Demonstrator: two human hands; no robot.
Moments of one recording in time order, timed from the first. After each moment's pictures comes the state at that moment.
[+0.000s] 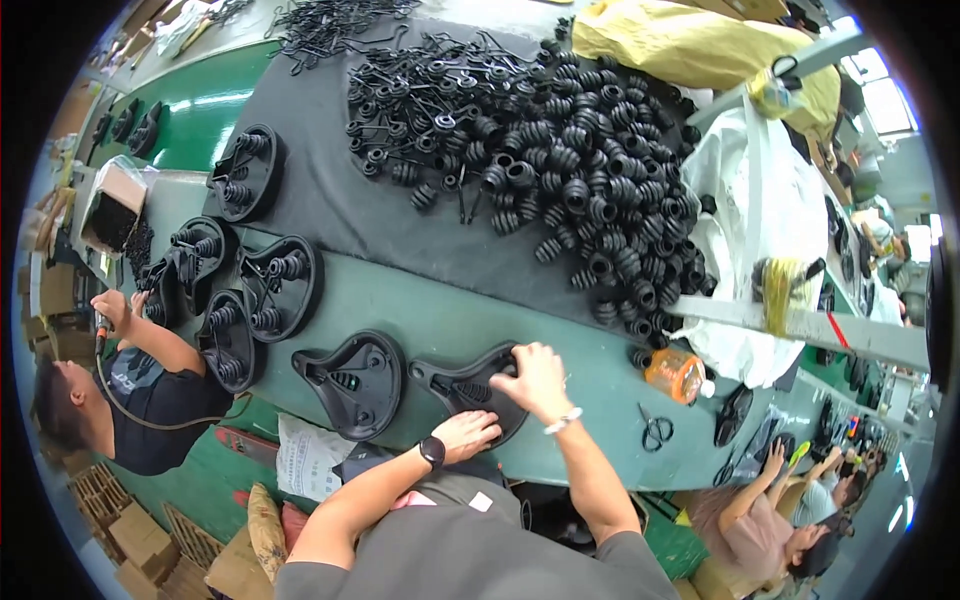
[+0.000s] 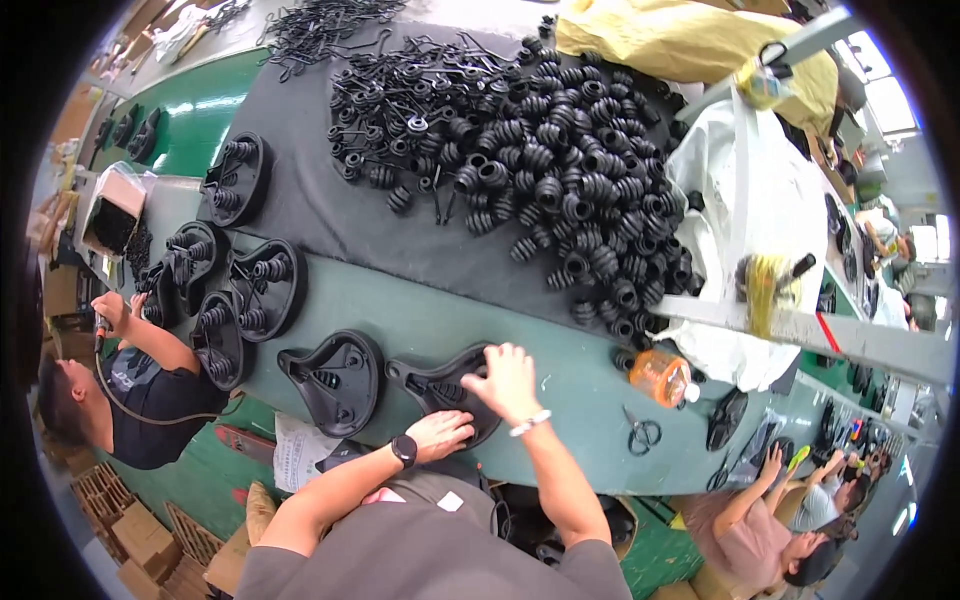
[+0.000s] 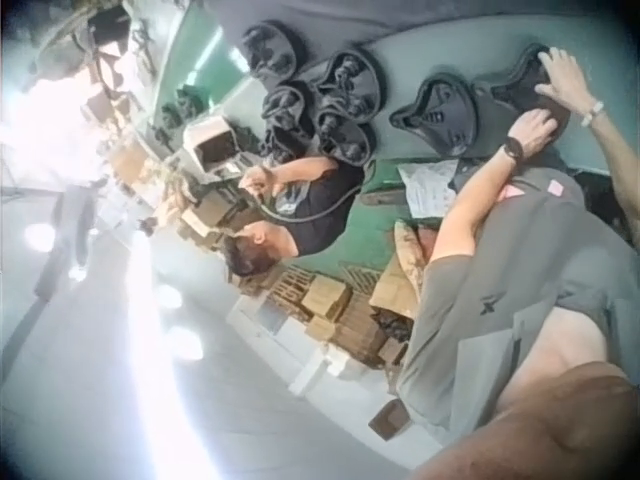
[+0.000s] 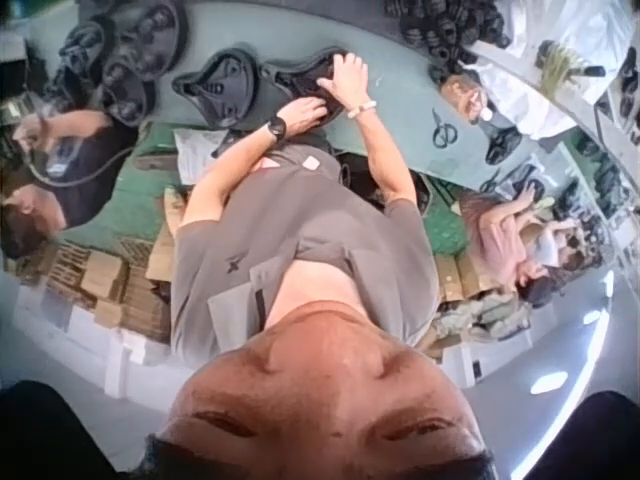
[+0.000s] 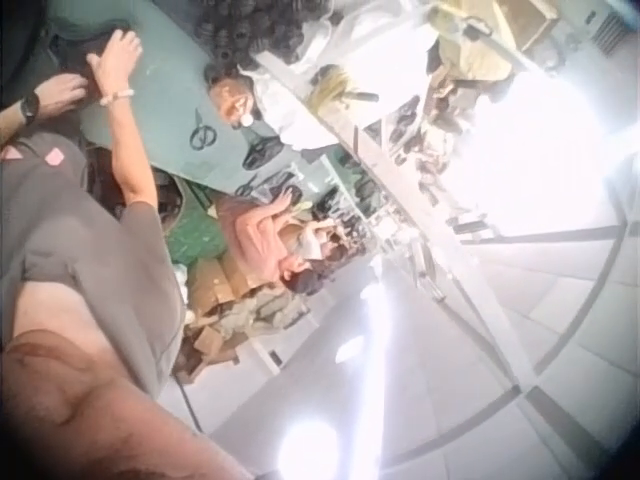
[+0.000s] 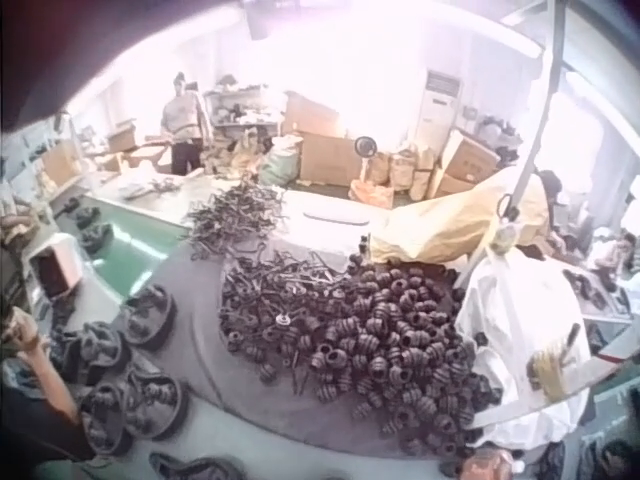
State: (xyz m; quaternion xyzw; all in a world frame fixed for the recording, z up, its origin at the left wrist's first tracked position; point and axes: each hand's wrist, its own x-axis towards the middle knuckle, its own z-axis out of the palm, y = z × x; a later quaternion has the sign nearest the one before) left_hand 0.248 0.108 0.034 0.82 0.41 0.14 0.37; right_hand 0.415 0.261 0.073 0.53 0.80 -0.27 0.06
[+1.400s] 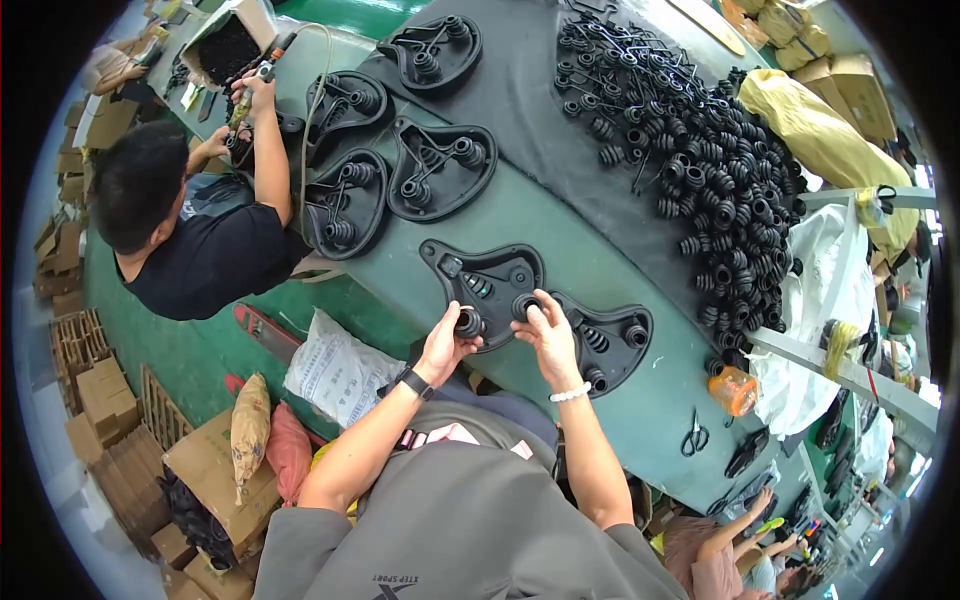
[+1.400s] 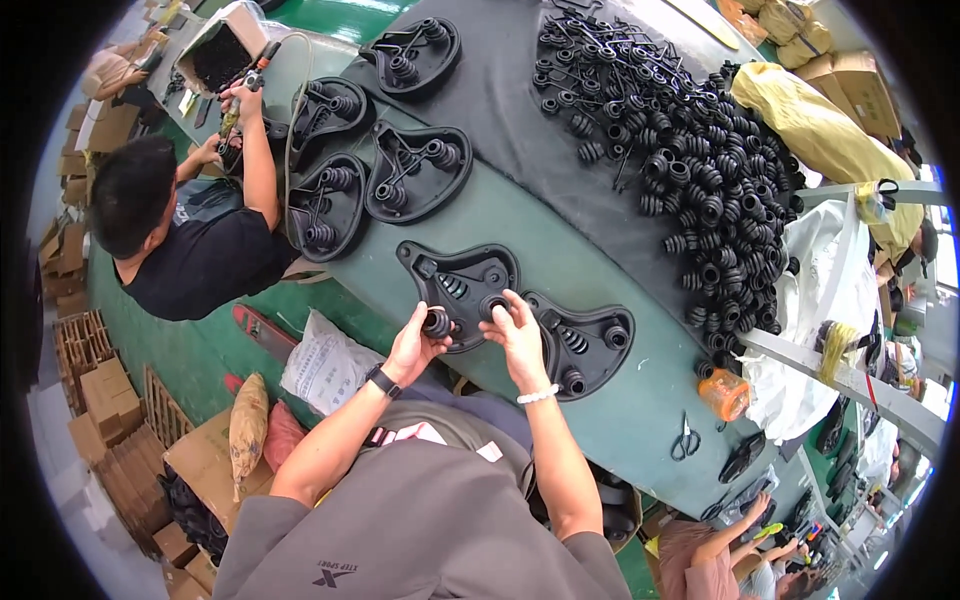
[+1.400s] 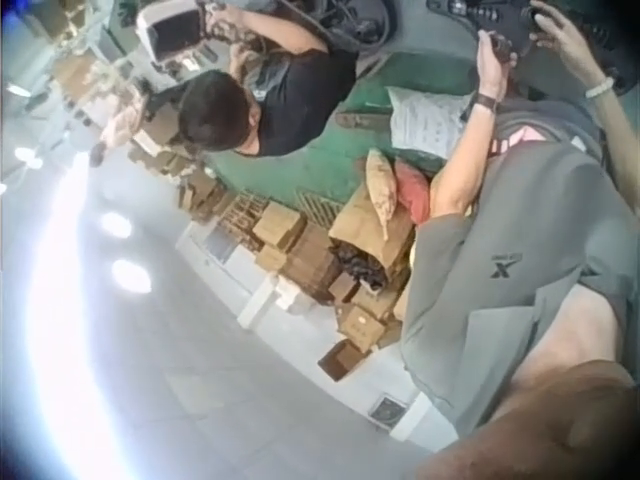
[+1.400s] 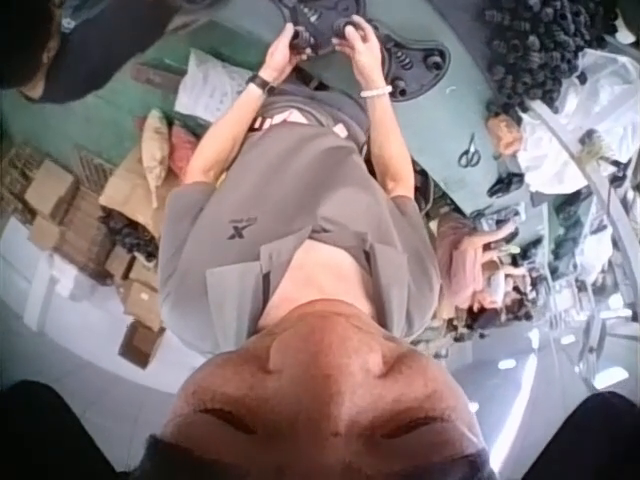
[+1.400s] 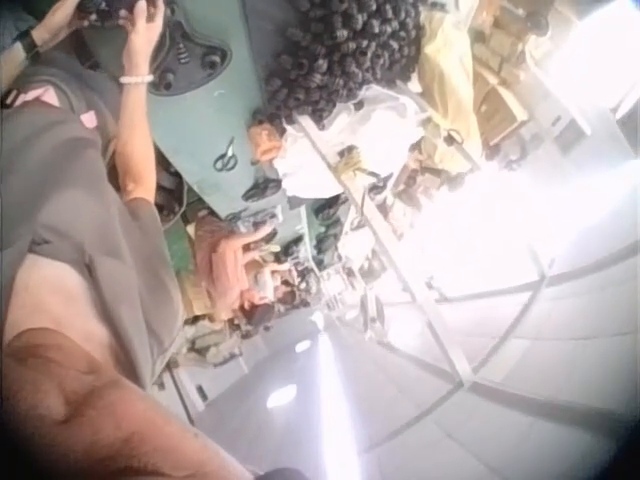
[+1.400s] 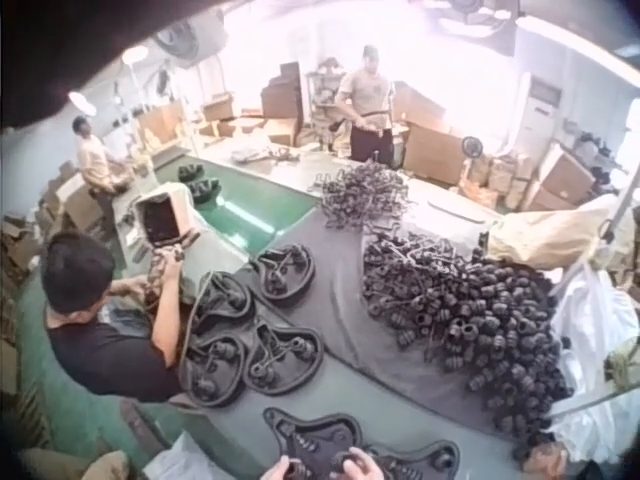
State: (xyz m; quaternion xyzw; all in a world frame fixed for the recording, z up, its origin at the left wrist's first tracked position) left_hand 0.066 -0.004 0.079 -0.09 0.54 0.57 0.62; right_hand 0.234 0.131 0.080 0.46 0.29 -0.82 -0.19
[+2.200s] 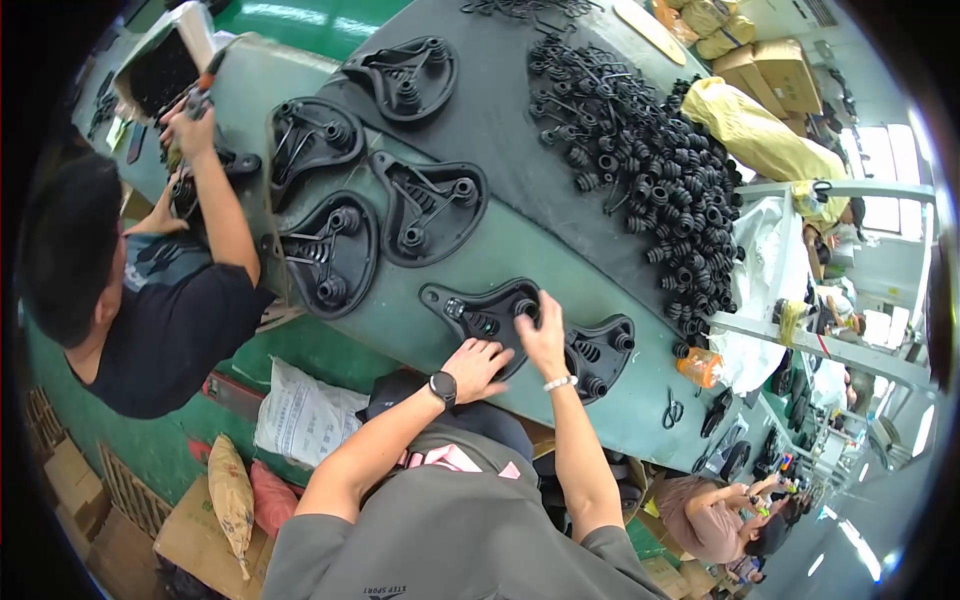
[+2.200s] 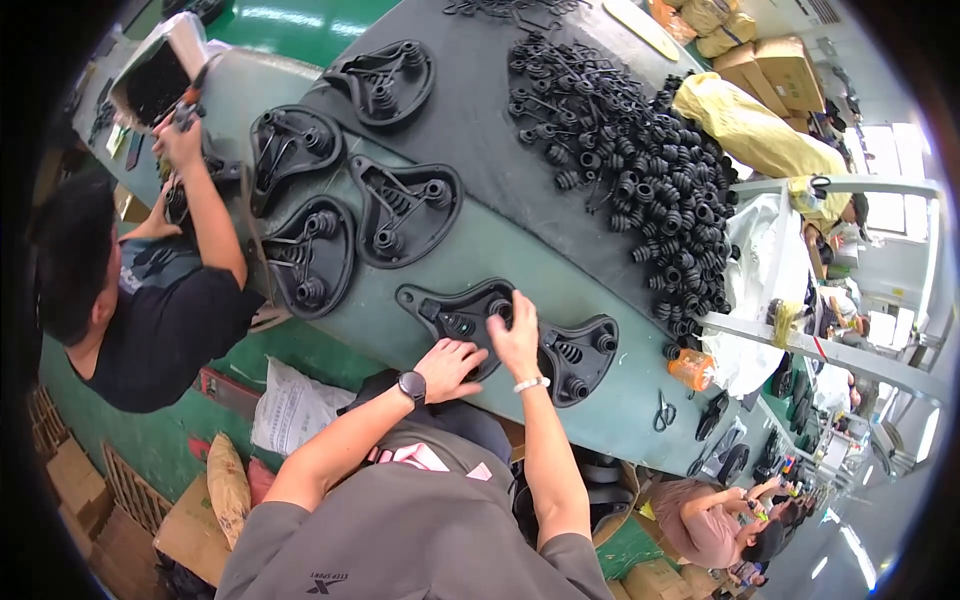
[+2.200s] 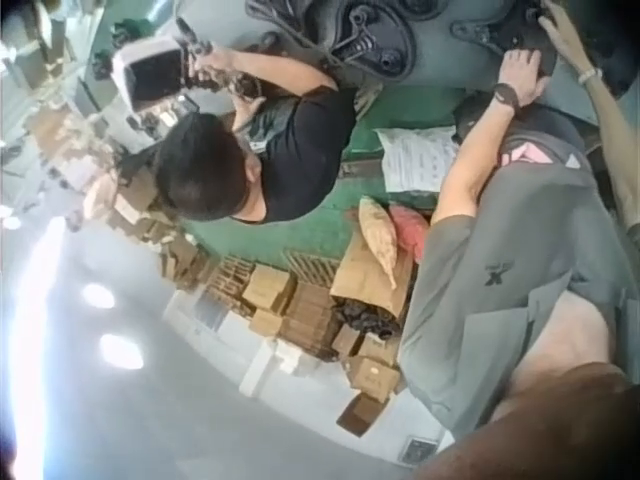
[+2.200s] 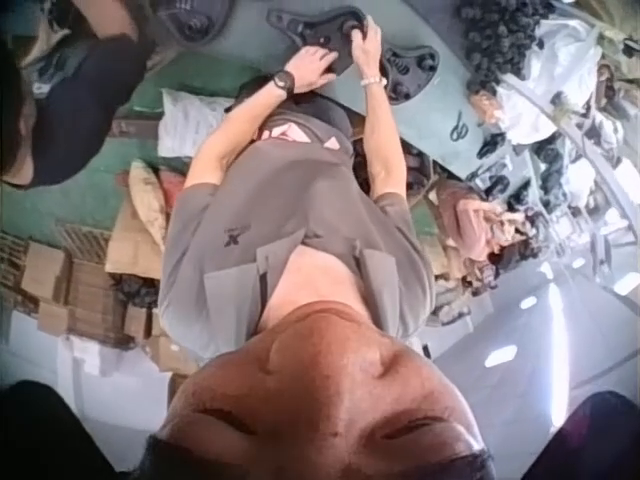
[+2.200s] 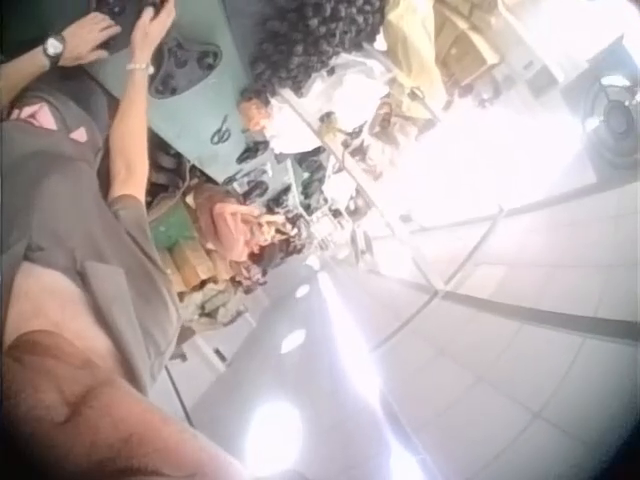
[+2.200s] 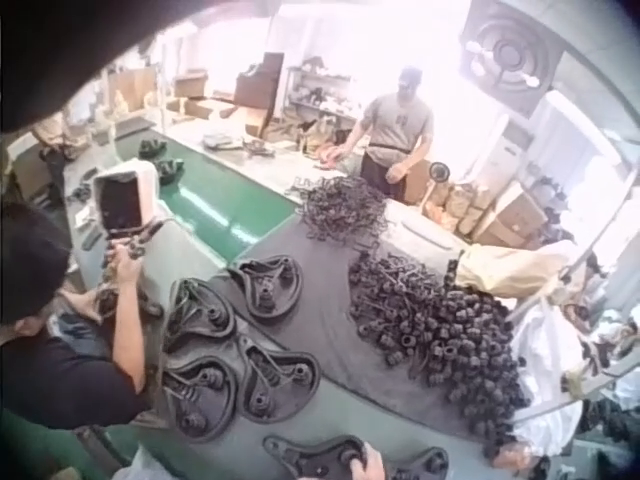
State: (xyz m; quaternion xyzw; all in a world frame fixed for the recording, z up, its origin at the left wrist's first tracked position) left_hand 0.006 0.021 0.050 0.74 0.54 0.23 0.32; right_hand 0.174 0.143 0.040 0.56 0.73 -0.34 -0.19
